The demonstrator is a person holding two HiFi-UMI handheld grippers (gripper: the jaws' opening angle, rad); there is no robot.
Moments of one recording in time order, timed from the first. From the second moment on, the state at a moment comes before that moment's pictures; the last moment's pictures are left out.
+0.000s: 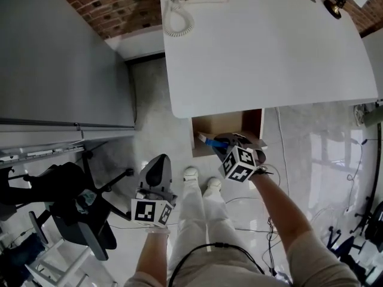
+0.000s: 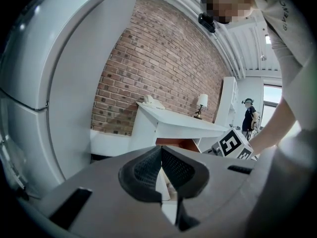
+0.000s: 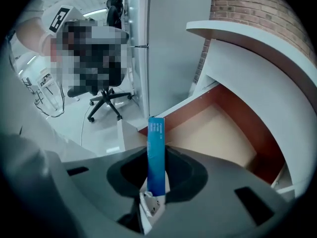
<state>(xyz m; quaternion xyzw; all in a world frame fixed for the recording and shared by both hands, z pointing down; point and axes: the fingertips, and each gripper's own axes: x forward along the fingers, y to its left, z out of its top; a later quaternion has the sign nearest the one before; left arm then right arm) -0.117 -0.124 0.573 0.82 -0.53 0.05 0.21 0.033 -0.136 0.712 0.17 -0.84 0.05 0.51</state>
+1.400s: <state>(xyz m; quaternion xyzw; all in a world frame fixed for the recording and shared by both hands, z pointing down) -0.132 -0.138 0.590 0.80 -0.56 0.03 0.20 -0.009 -0.171 0.723 0.41 -0.73 0.43 0.32</state>
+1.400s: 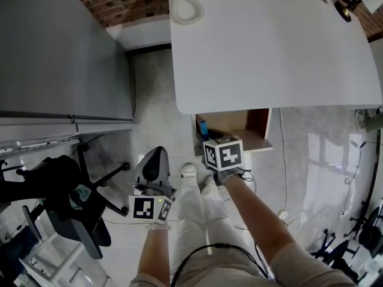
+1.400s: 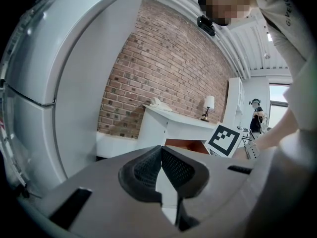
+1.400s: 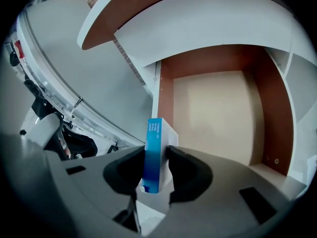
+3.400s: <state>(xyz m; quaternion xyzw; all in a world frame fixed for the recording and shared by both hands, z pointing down) -0.119 -0.126 0.507 0.81 -0.56 0.01 0.16 0.038 -0.131 0.591 0.39 -0.84 0.27 0.27</state>
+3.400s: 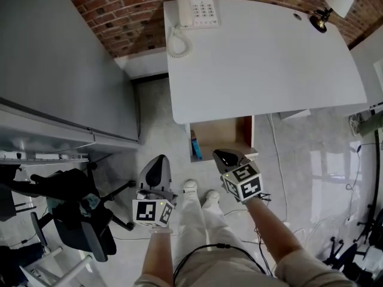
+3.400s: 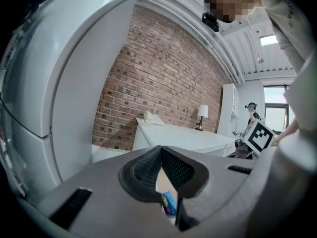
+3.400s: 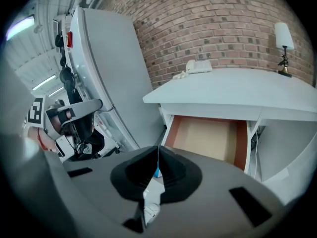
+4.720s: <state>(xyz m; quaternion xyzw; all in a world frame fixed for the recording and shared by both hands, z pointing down) -0.115 -0.093 0.380 0.82 -0.56 -0.04 0.12 0.092 -0.111 0.415 0.45 -0.88 0.11 0.12</state>
